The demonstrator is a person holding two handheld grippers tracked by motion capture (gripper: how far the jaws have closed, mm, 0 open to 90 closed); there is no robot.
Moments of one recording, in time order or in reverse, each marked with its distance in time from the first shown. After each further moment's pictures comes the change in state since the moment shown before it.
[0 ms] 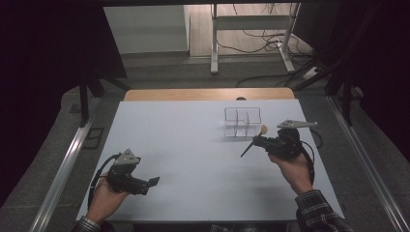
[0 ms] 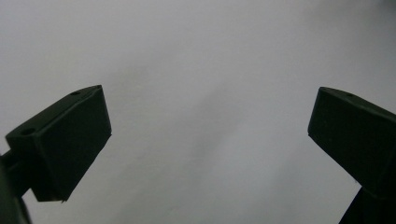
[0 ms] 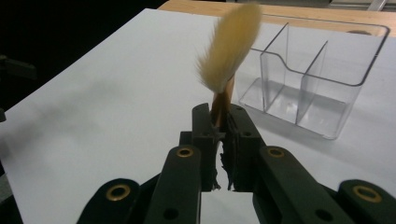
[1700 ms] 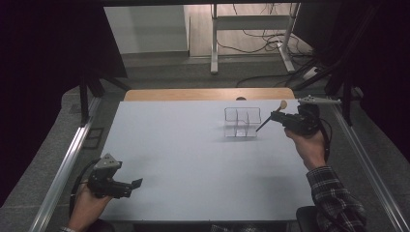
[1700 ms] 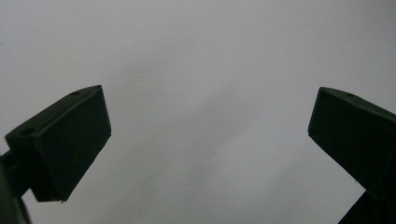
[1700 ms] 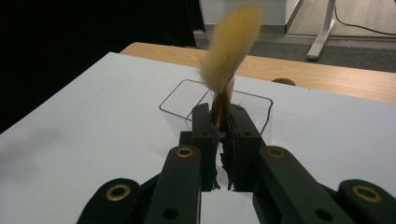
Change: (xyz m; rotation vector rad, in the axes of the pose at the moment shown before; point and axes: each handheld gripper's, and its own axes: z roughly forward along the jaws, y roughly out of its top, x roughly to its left) left arm 0.021 -0.031 -0.024 -0.004 0.068 -0.087; right arm -0.048 0.050 -0.025 -0.106 -0.106 0.025
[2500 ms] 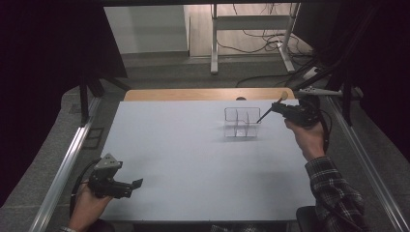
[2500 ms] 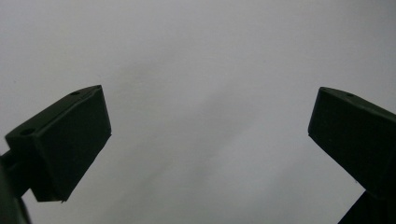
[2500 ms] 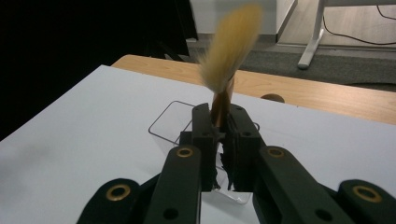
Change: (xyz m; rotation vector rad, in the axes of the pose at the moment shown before) left arm -0.001 0.001 0.001 0.001 -0.002 0.007; right arm -0.006 0.021 0.005 -0.027 -0.027 0.001
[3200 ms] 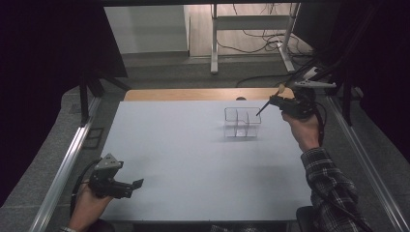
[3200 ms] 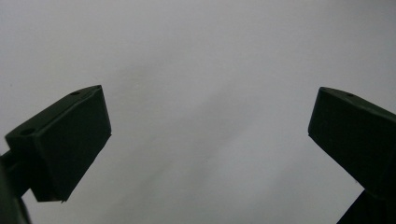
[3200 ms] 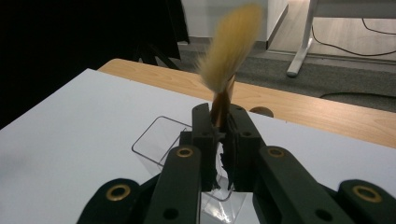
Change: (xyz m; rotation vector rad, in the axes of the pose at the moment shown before) left arm -0.001 0.000 0.000 -0.003 -0.007 0.010; right arm -0.003 0.015 0.017 -0.010 -0.038 -0.038
